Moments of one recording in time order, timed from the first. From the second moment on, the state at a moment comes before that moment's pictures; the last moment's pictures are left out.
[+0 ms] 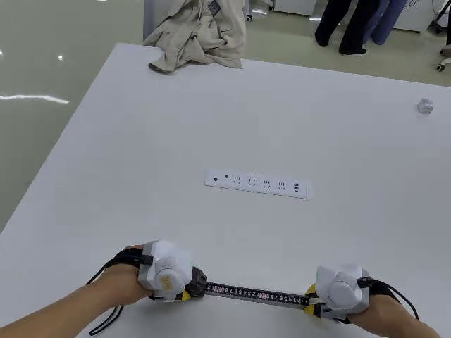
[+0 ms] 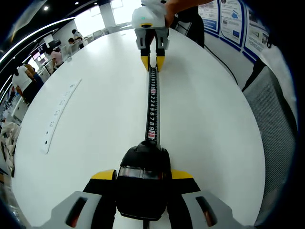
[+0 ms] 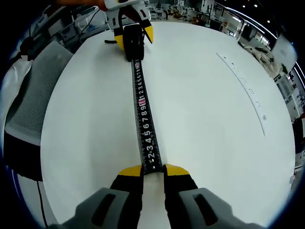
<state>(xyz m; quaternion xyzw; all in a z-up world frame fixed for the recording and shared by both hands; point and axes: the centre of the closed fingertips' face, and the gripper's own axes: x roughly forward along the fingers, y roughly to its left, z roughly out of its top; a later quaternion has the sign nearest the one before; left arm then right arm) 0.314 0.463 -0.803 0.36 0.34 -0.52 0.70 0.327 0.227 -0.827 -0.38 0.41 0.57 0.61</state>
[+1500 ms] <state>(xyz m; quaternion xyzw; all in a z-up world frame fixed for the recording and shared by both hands) 0.306 0.494 -0.787 0.17 0.37 -0.34 0.85 0.325 0.229 -0.813 -0.27 0.39 0.48 0.74</state>
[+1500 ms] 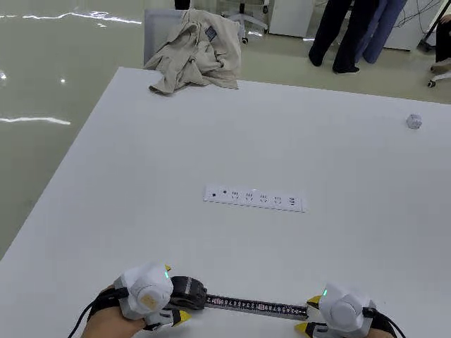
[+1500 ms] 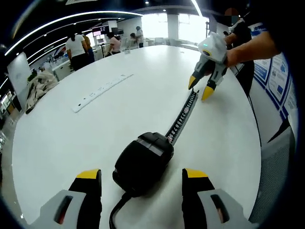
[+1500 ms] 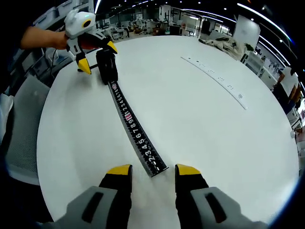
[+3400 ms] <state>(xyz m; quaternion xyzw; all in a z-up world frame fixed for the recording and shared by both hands) 0.235 0.526 -0.746 -0.01 0.35 -0.14 0.93 0.268 0.231 -0.748 -0.10 0.35 0.38 0.85</state>
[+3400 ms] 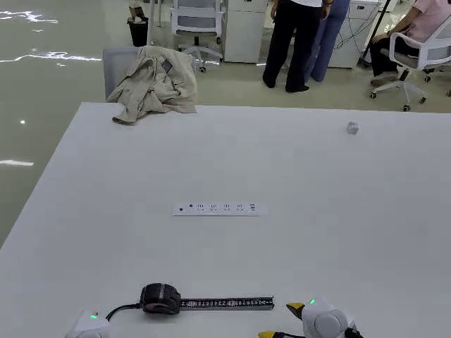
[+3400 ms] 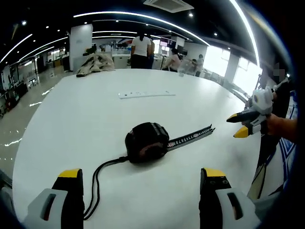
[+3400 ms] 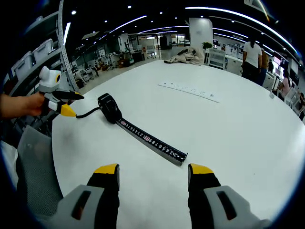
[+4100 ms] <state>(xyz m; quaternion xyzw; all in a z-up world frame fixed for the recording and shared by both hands) 0.201 0.512 -0.743 -0.05 0.36 -0.13 0.92 0.228 0.227 -0.739 -0.09 0.35 0.36 0.86</state>
